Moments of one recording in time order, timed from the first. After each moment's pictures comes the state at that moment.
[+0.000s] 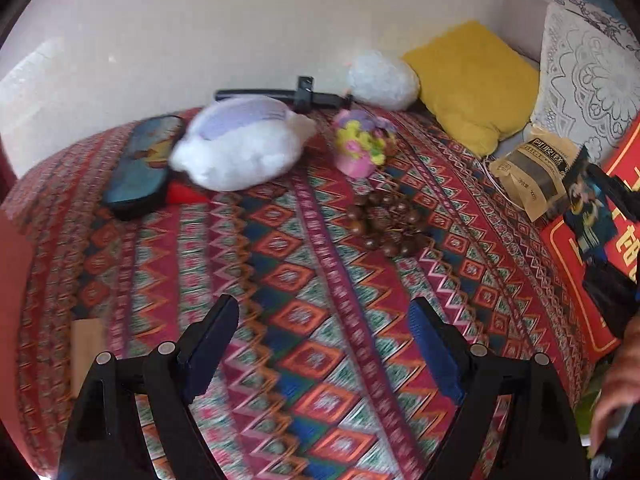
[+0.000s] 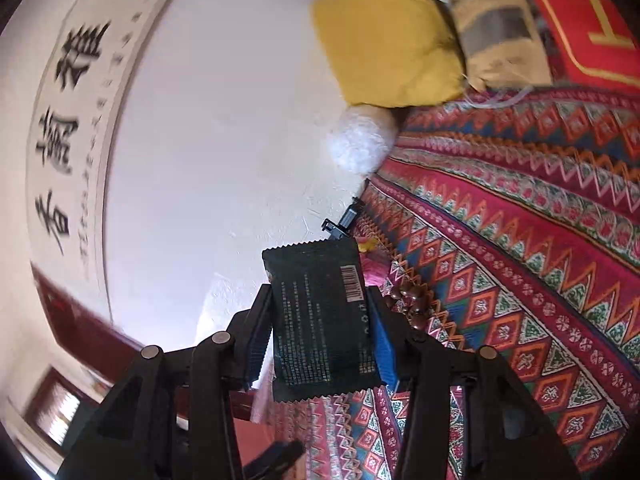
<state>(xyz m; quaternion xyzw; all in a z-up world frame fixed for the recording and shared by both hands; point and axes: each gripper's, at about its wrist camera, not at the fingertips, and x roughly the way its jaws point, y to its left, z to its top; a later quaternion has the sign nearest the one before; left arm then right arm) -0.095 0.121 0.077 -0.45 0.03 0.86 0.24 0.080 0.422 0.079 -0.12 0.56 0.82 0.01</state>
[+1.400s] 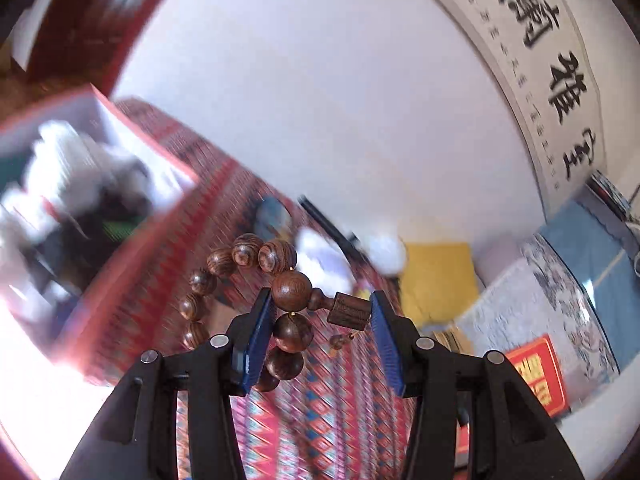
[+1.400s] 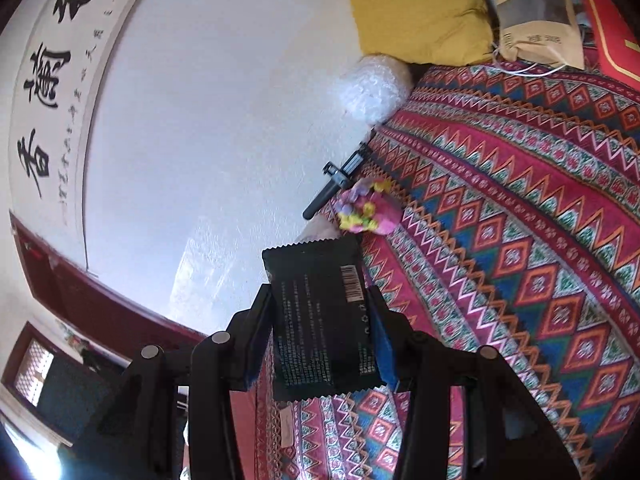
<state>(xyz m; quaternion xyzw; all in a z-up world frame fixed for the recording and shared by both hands) -0.002 -0.276 0.262 -0.32 -0.32 0.87 0.19 0.050 0.350 0.100 -0.21 0.49 0.85 0.00</state>
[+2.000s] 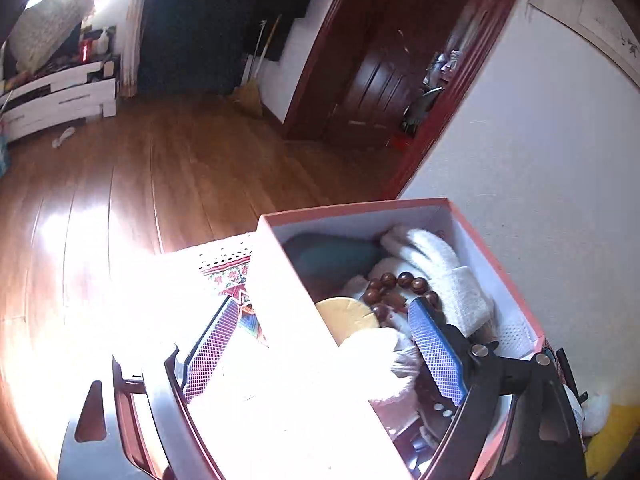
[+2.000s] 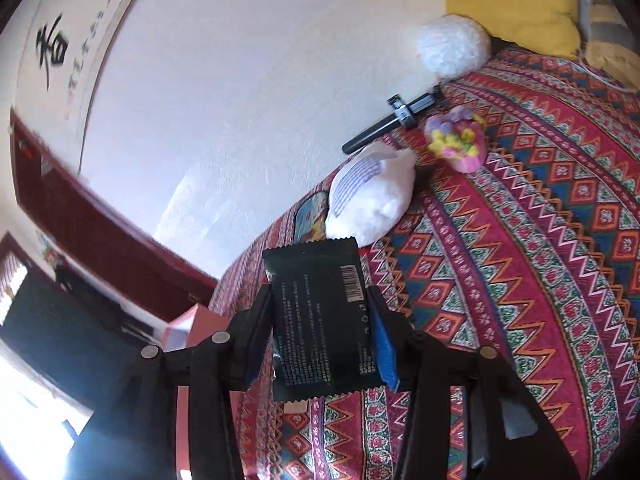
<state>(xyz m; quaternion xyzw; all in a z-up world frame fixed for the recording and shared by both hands) 0.018 -0.467 0.140 -0.29 -0.32 0.85 -0.30 0.000 0.220 0.111 -0.29 0.36 0.88 -0.05</state>
